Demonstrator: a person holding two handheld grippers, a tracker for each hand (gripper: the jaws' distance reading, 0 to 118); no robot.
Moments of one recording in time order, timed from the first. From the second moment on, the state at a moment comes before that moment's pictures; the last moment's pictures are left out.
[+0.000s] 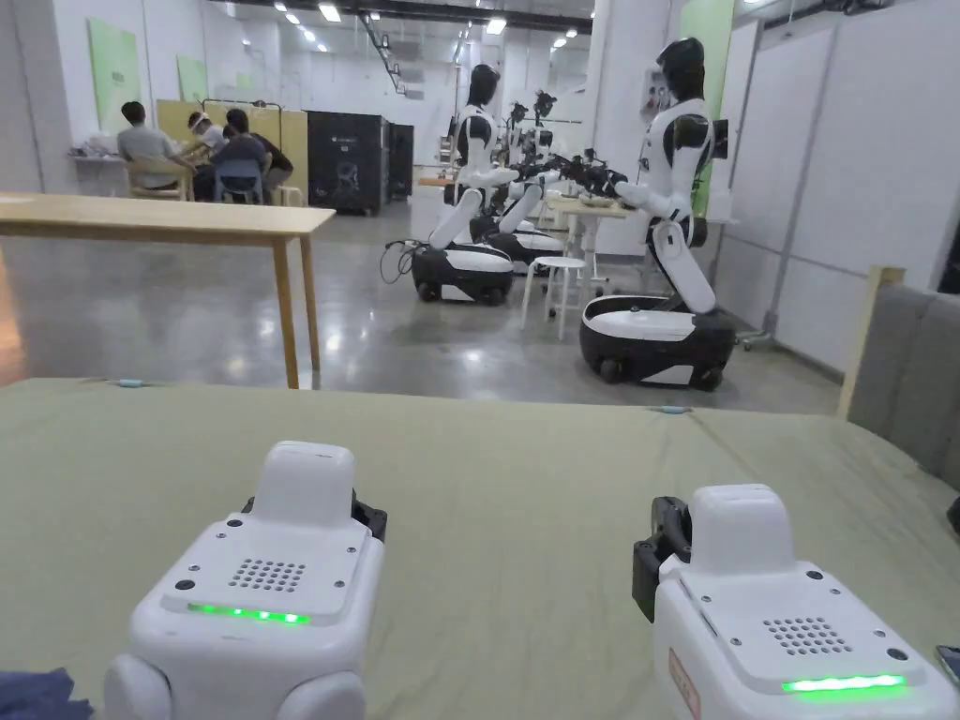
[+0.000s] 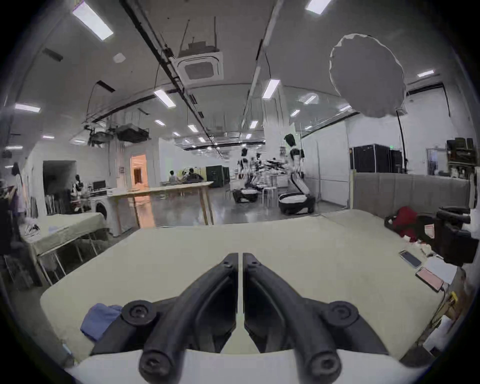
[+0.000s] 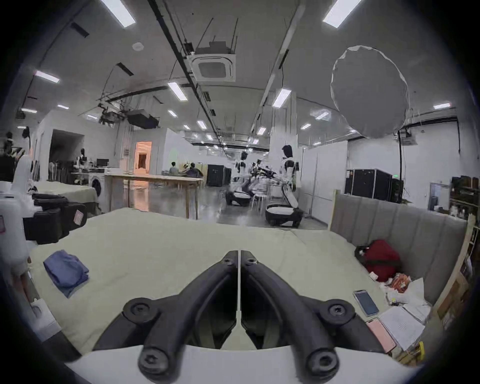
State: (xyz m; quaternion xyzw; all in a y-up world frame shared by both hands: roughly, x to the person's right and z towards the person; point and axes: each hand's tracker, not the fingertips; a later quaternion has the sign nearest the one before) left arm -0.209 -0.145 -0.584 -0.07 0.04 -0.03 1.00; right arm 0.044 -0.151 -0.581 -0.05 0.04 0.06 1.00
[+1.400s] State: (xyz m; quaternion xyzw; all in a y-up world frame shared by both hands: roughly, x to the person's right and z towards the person) left arm -0.234 -0.133 -0.577 -0.10 0.04 0.04 0.99; right arm 0.045 -0.142 -0.587 -0.05 0.05 0.07 1.00
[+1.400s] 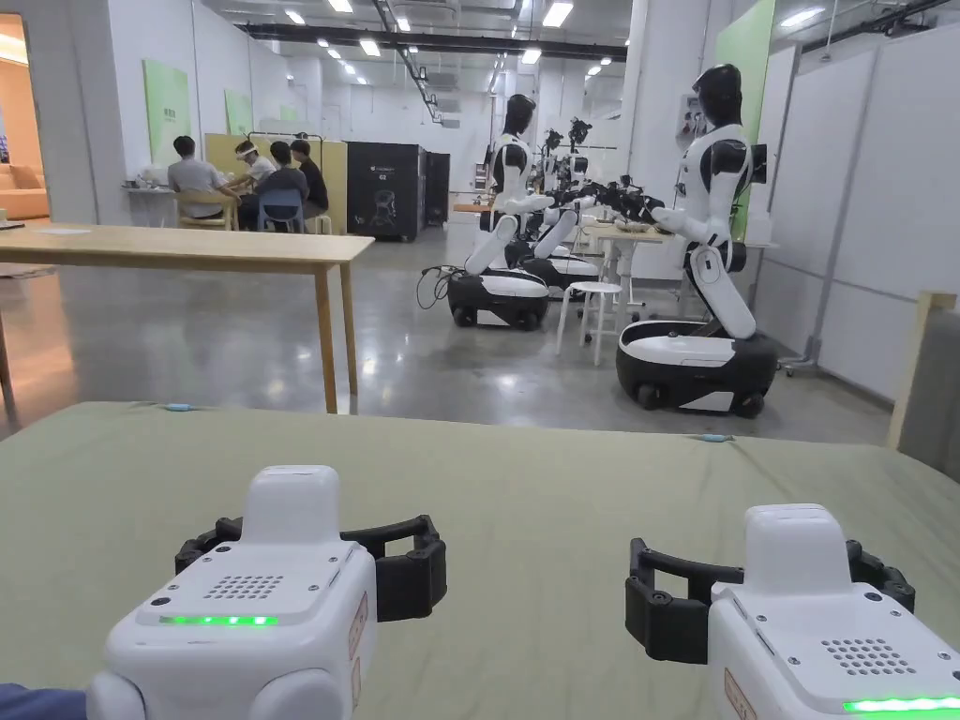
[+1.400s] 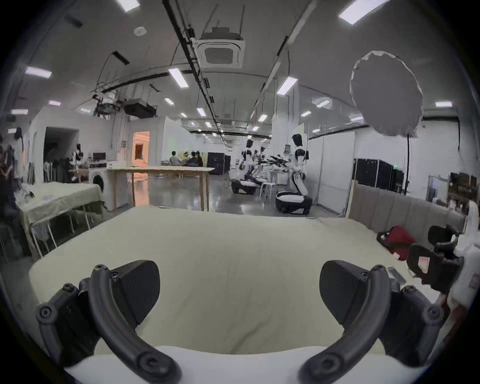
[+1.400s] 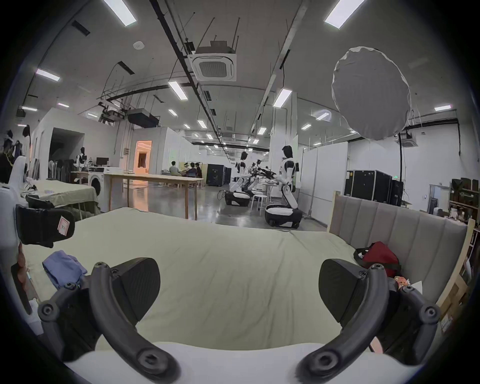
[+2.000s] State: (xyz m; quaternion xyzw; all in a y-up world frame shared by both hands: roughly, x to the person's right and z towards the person) left arm -0.232 -0.128 -0.573 -0.07 0.05 -0.02 1.00; right arm 0.048 -0.139 -0.587 -0.05 0.04 0.07 1.00
